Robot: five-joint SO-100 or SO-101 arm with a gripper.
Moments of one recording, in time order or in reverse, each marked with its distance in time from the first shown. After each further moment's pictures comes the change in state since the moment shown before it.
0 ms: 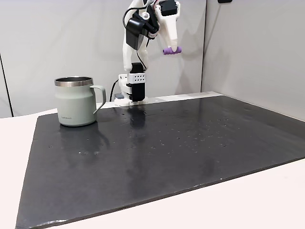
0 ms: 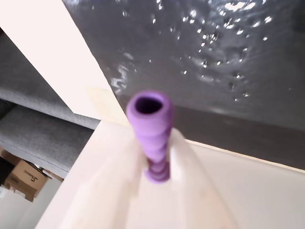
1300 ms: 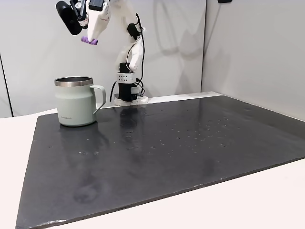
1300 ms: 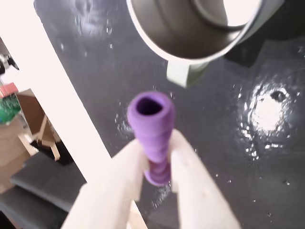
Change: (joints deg) arm 55.1 35.2 25.8 0.1 -39.4
